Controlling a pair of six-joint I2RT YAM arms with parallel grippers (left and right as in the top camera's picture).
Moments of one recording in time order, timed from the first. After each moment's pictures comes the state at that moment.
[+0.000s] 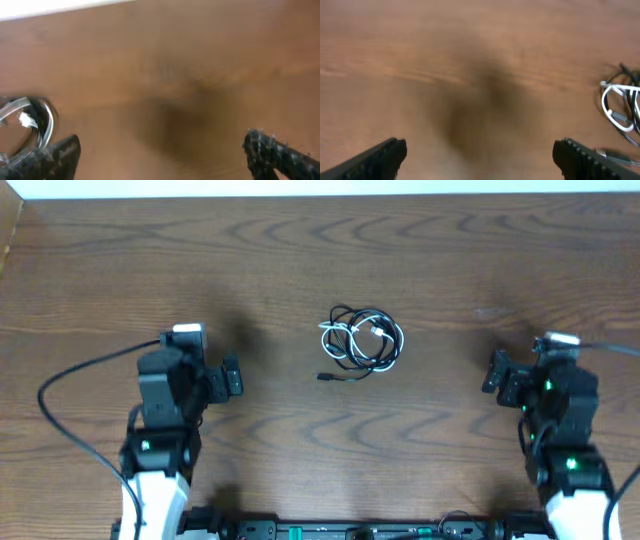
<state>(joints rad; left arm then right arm) 0.04 0.91 0.63 -0.42 0.03 -0.04 -0.03 0.81 0.51 -0.29 0.09 0.13</state>
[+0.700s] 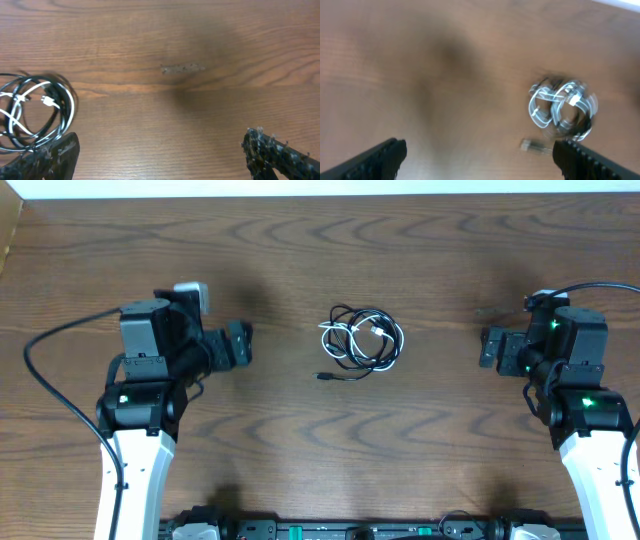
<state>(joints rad) 0.04 1.10 0.97 -0.62 0.28 -0.15 -0.03 1.09 0.84 -0.50 -0.03 0.06</state>
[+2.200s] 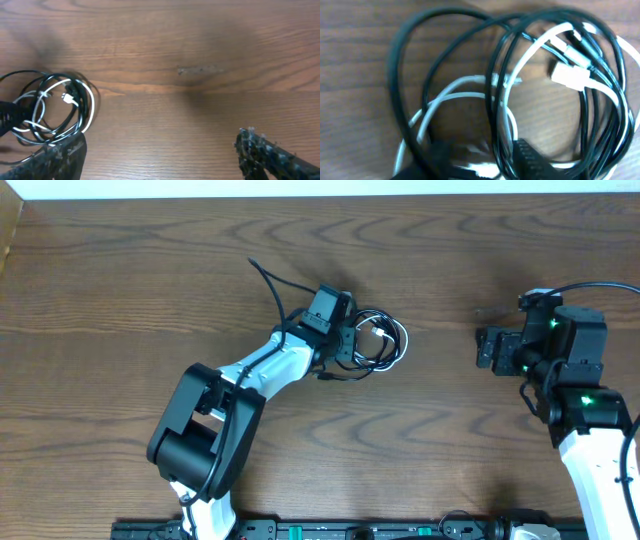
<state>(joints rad) -0.51 1.92 1.13 -0.26 0.10 -0.35 -0.03 1.10 0.84 -0.49 -0.12 0.06</state>
